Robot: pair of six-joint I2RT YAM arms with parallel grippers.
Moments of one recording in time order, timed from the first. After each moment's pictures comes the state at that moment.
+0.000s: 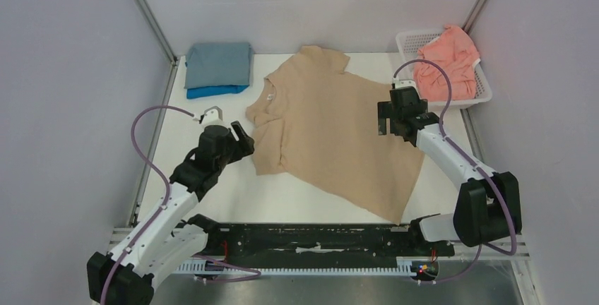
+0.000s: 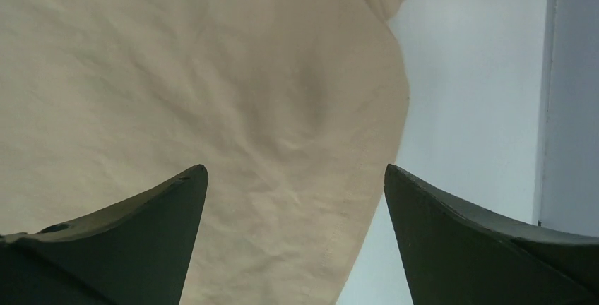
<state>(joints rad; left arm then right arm) -0.40 0.85 0.62 -0.42 -0.26 -0.63 0.23 1.37 0.95 -0.45 0.35 0.10</state>
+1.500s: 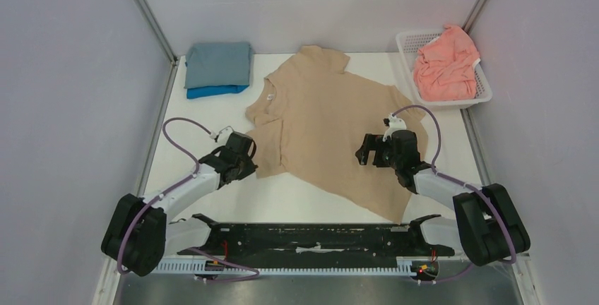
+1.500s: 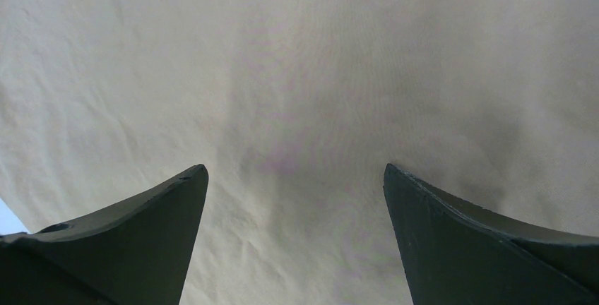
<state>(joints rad) -0.44 1.17 0.54 -0.36 -0.25 -0.90 0.27 1.25 0.35 0.27 -0.11 0.31</state>
